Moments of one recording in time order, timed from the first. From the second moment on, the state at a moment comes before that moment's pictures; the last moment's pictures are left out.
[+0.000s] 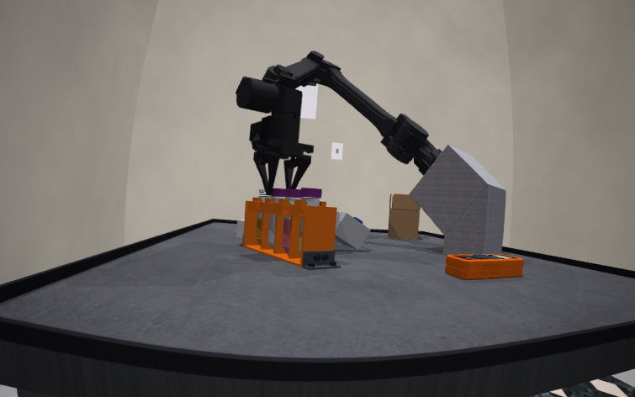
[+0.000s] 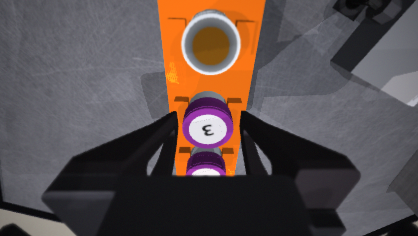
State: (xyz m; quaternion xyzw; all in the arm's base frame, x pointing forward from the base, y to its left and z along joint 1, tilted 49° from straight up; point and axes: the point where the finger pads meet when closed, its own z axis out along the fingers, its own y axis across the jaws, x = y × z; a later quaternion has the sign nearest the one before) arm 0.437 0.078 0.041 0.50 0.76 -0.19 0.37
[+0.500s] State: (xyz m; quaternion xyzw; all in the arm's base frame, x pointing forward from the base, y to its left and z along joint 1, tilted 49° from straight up) arm 0.436 0.077 0.042 0.24 0.88 -0.30 0.29
